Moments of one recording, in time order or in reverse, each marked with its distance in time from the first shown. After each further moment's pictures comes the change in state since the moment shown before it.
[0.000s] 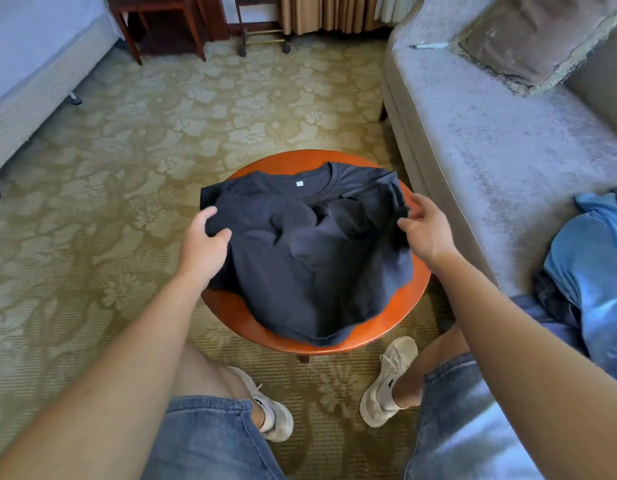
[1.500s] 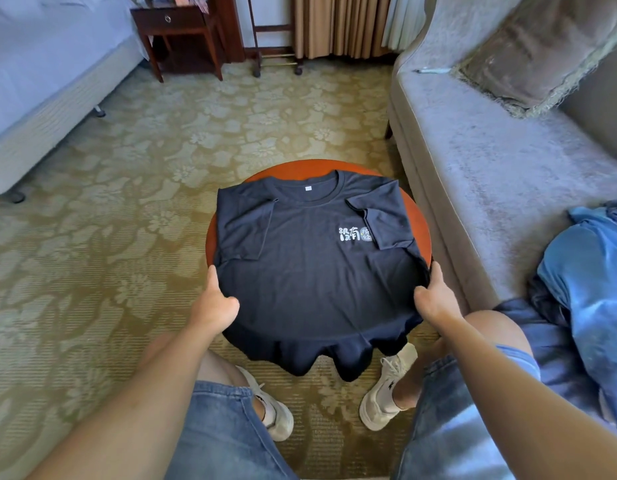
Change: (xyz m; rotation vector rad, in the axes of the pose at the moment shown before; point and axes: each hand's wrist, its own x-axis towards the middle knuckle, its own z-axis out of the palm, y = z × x) left_hand -0.078 -0.064 -0.015 0.422 -0.139 -0.234; right_hand -0.065 0.095 -0.003 -0.196 -0.101 0.185
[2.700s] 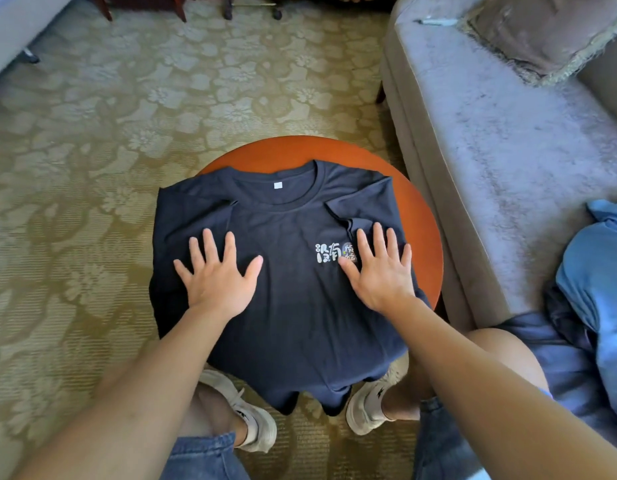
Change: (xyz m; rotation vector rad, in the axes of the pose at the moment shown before) left_hand 0.085 0.068 0.053 0.615 0.083 0.235; right_hand 0.070 -0.068 0.075 -0.783 -0.009 -0.391
